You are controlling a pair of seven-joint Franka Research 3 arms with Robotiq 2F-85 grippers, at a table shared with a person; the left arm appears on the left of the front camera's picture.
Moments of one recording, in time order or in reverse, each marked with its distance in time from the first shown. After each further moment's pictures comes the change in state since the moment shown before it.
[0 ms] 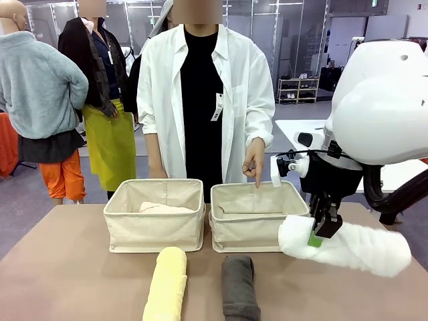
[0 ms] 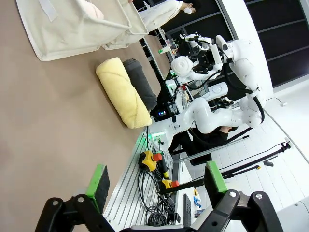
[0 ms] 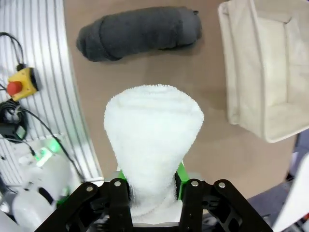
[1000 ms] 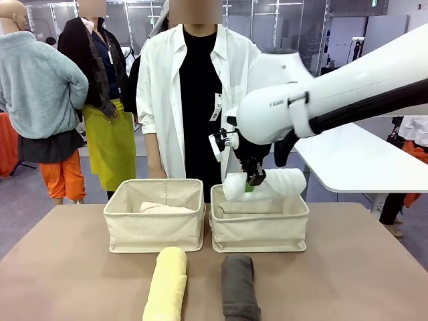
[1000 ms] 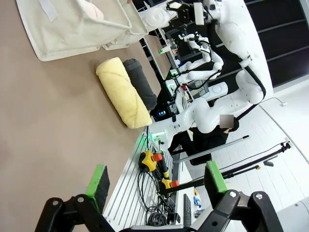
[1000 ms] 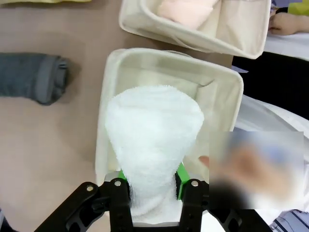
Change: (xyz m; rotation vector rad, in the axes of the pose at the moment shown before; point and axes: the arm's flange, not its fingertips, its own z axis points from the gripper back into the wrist) left arm 0.000 0.000 0.000 0.000 0.000 0.000; right arm 0.136 -0.179 -0.052 -0.159 -0.006 0.351
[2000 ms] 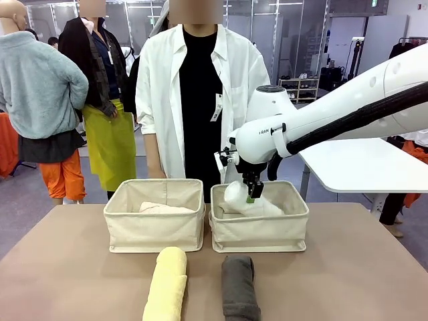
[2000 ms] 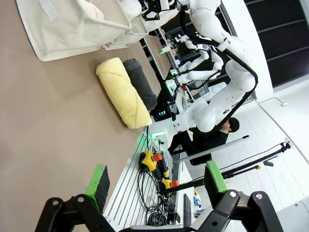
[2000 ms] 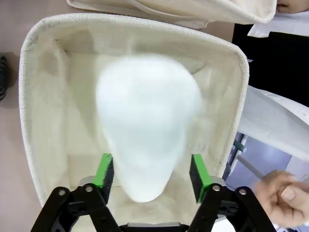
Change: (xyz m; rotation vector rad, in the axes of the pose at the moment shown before) left arm 0.000 0.000 0.000 0.000 0.000 0.000; right arm -0.031 -0.052 -0.086 0.013 0.015 -0.036
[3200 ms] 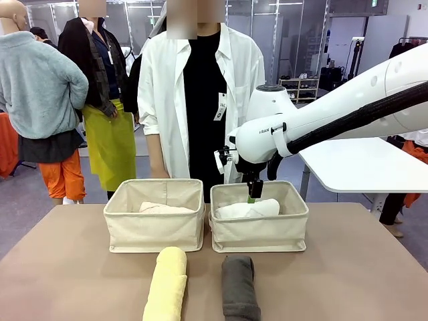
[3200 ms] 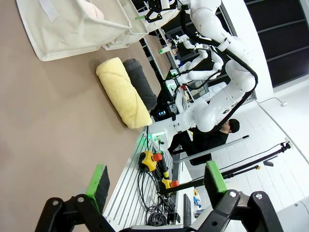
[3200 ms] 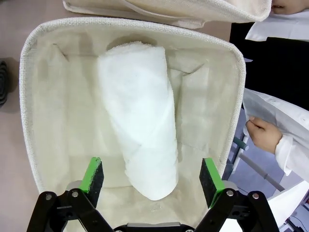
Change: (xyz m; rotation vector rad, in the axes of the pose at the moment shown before) left arm 0.000 0.000 0.000 0.000 0.000 0.000; right arm 0.002 0.000 0.001 -0.001 -0.004 -0.028
